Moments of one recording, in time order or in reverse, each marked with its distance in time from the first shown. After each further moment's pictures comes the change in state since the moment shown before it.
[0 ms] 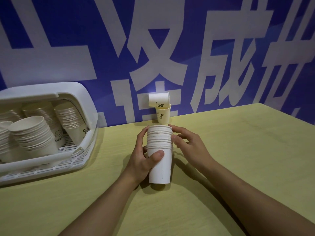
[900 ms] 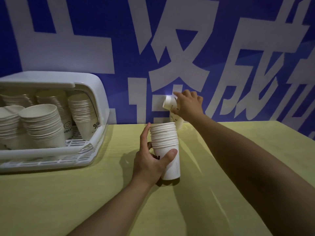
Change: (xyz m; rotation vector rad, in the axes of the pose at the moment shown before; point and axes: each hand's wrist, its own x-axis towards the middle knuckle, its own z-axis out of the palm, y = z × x) left_hand 0.006 0.004 0.002 0.089 0.331 0.061; right_hand 0.207 0.004 0.015 -1.131 0.081 -0.279
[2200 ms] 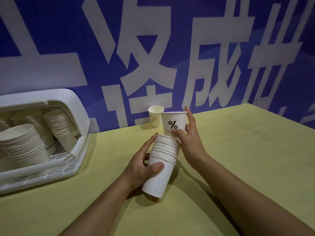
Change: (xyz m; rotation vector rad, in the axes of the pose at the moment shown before) left_hand -0.009 0.004 0.003 -0.076 -0.581 -0.045; right_hand -0.191 -0.009 -0.059 1.344 0.099 0.394
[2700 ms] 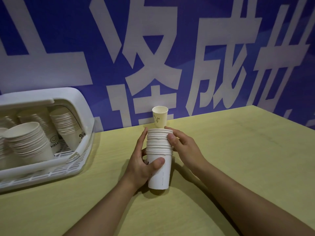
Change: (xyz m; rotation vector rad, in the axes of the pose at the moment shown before) left_hand -0.002 -0.001 0.001 0.021 0.253 0.044; right_hand -0.011 0.014 0.014 -0.120 -0.179 0.032
